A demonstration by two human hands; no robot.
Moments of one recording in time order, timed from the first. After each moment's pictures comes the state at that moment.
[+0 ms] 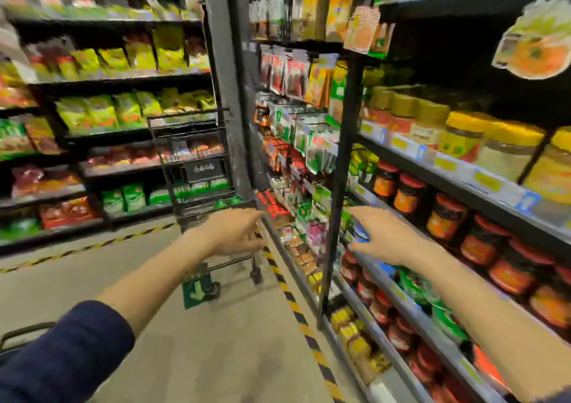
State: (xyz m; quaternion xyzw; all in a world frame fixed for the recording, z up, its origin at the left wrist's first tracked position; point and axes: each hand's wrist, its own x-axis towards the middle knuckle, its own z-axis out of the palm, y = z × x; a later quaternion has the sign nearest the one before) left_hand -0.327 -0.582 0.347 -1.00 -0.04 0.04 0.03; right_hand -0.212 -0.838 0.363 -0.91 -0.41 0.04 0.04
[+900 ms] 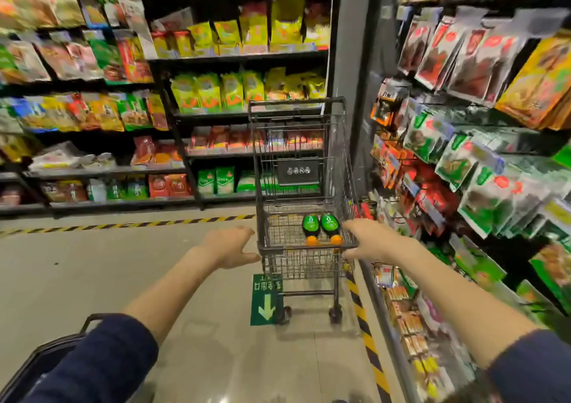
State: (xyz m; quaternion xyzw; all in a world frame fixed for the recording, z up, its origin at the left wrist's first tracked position) left_hand -0.243 -0.226 0.264 -0.94 -0.33 0.13 -0.01; right_hand -0.020 -0.392 0.272 -0.82 -0.56 0.15 -0.05
